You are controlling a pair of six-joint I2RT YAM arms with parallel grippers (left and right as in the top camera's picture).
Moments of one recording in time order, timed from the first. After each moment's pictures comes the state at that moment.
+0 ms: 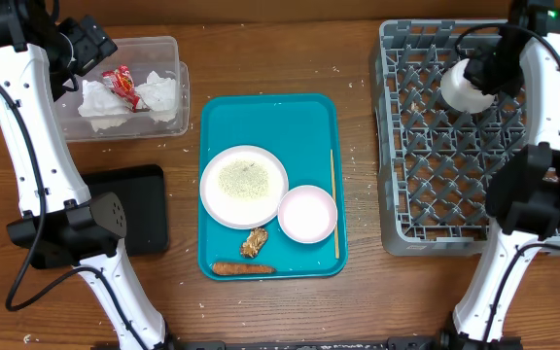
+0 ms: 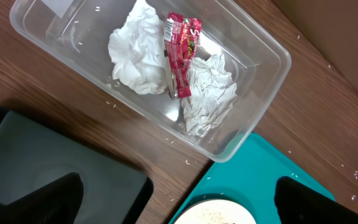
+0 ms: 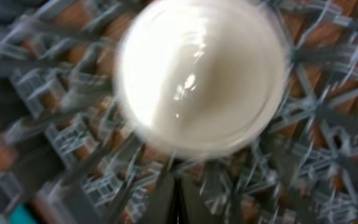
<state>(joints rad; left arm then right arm) 0.24 2.23 2.74 -1.66 0.03 -0.50 -0.18 2.32 2.35 -1.36 -0.06 0.33</state>
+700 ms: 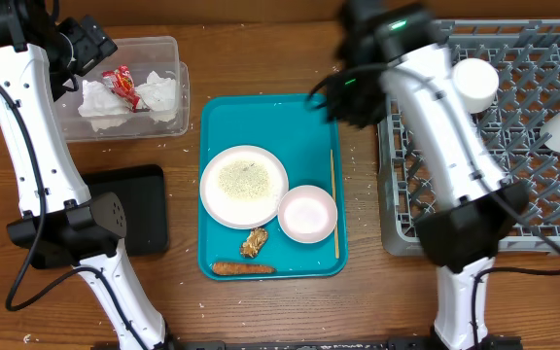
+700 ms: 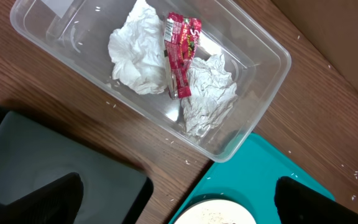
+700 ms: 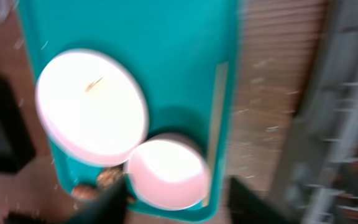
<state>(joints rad) 0.24 2.23 2.74 -1.66 0.03 -0.50 0.41 2.16 2.37 -1.64 -0.18 0.36</state>
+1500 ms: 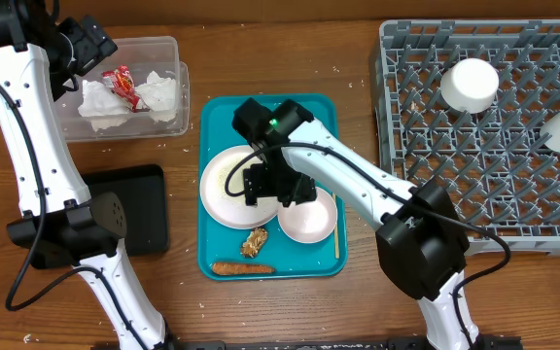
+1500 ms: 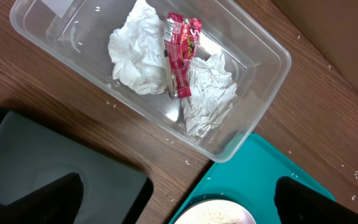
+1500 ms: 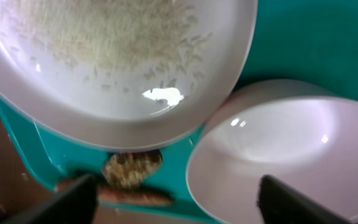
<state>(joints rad) 0.24 2.23 2.74 -1.66 0.03 -0.50 0.75 2.16 1.86 -1.30 -0.18 0.65</state>
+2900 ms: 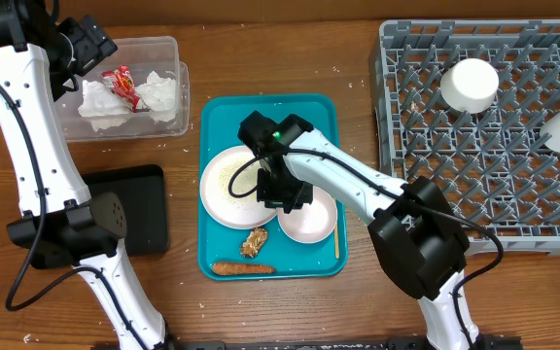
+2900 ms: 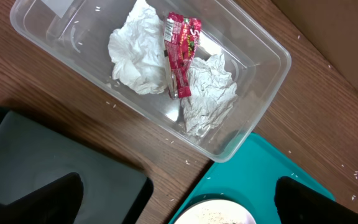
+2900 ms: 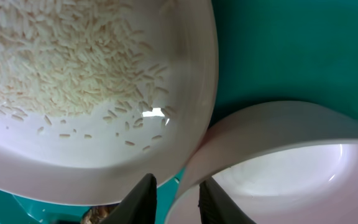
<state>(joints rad) 0.24 2.23 2.74 -1.66 0.03 -0.50 0.75 2.16 1.73 -1.17 -0.14 0.77</state>
